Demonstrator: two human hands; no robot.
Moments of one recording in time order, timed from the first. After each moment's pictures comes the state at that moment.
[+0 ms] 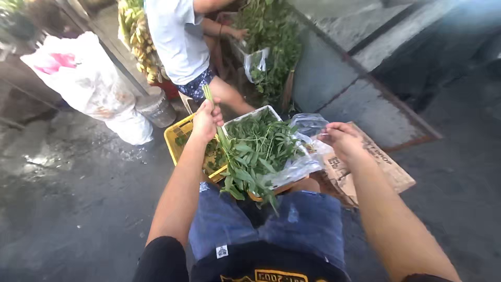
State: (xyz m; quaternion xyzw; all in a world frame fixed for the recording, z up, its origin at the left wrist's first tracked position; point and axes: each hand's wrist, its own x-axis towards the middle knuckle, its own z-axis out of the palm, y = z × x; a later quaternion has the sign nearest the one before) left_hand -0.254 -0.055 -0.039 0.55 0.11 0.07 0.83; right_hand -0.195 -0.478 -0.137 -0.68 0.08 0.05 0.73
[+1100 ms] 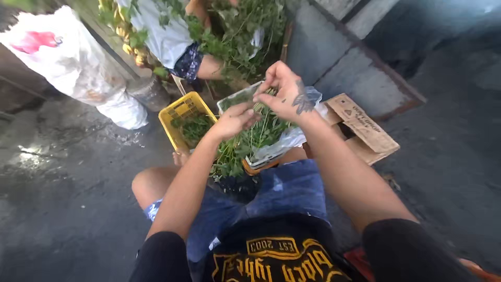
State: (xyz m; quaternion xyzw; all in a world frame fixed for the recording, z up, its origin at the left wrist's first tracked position) left_hand -0.346 -0.134 -0.059 0.77 -0.14 -0.13 0.61; right_hand -0.288 -0.329 -0.018 -0.78 -0.33 -0.06 0.53
